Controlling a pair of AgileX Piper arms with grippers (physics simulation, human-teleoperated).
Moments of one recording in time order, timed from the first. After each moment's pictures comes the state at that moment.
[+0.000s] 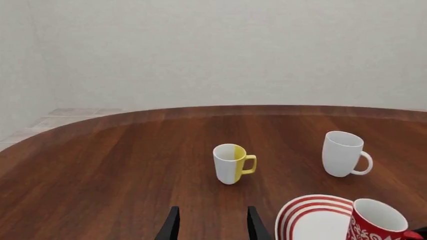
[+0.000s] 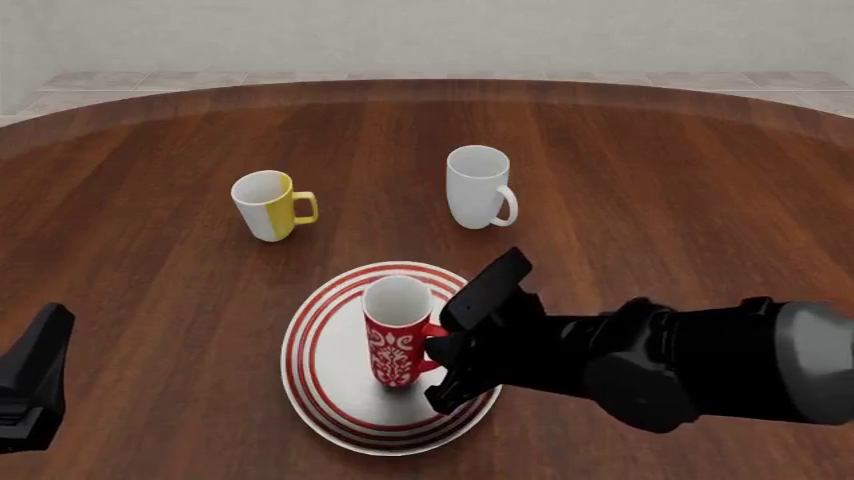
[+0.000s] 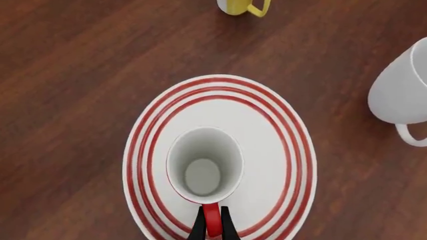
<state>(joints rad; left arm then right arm) -0.01 0.00 -0.03 0.00 -0.01 0.84 1.53 -0.64 -0.12 0.03</state>
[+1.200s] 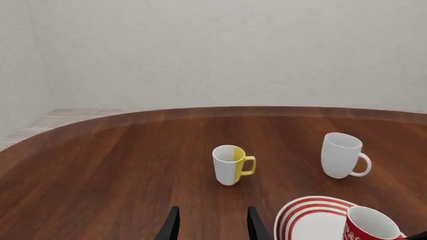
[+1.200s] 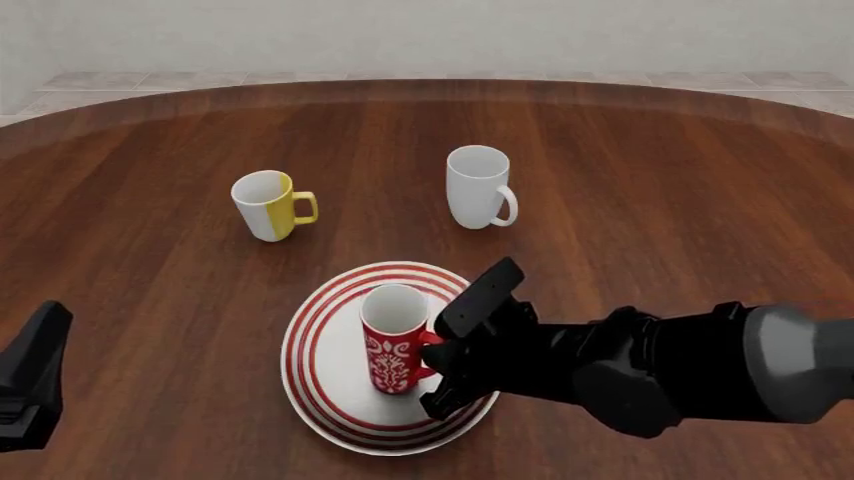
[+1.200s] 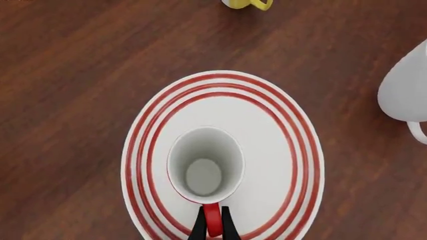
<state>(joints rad) -0.01 0.00 -0.04 0.01 -0.01 0.85 1.58 -0.63 -0.16 0.05</state>
